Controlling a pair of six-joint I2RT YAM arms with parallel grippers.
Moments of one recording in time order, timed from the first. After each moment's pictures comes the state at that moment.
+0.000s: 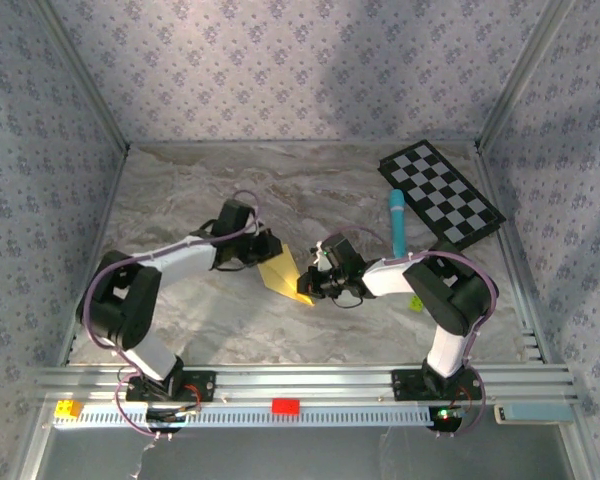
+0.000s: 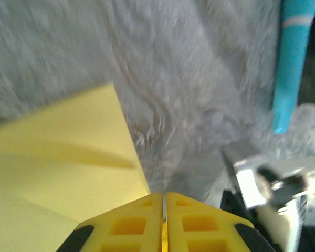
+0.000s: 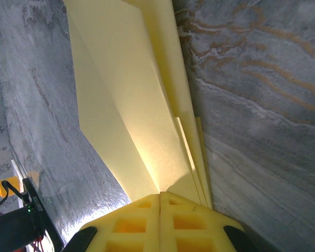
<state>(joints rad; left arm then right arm) -0.52 1.63 0.86 -0.11 0.46 -0.79 0.72 1.77 0.71 0.21 -0.51 0.83</state>
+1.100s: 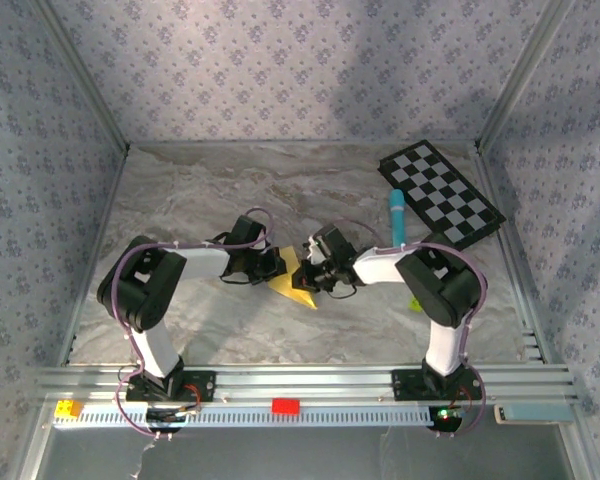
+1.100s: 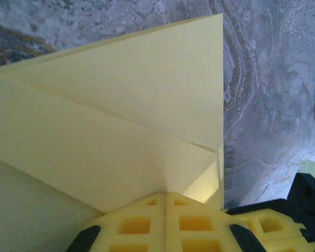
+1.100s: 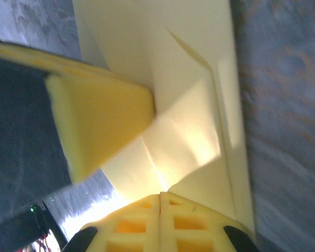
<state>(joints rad) -0.54 1.76 0.82 -0.06 0.47 -0.80 0.71 1.83 0.84 0.06 -0.56 0.79</state>
